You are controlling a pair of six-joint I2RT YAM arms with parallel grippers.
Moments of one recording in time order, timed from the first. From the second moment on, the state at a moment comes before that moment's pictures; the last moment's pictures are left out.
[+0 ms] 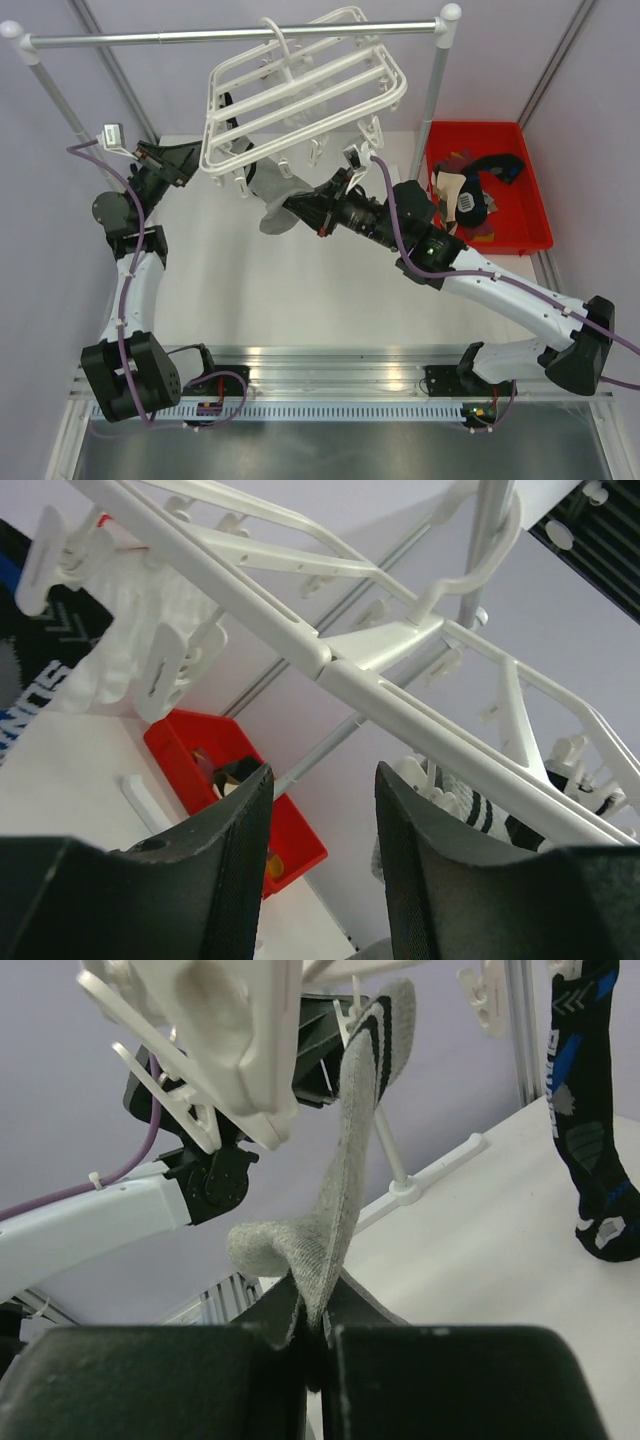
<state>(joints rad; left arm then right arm) 0.26 1.17 0.87 0.90 0.82 -1.35 0.94 1.29 1.23 0.25 -0.15 0.43</state>
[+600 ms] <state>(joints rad) 0.25 1.17 0.76 1.19 0.87 -1.46 0.75 1.23 1.06 0.39 -0.34 0.64</state>
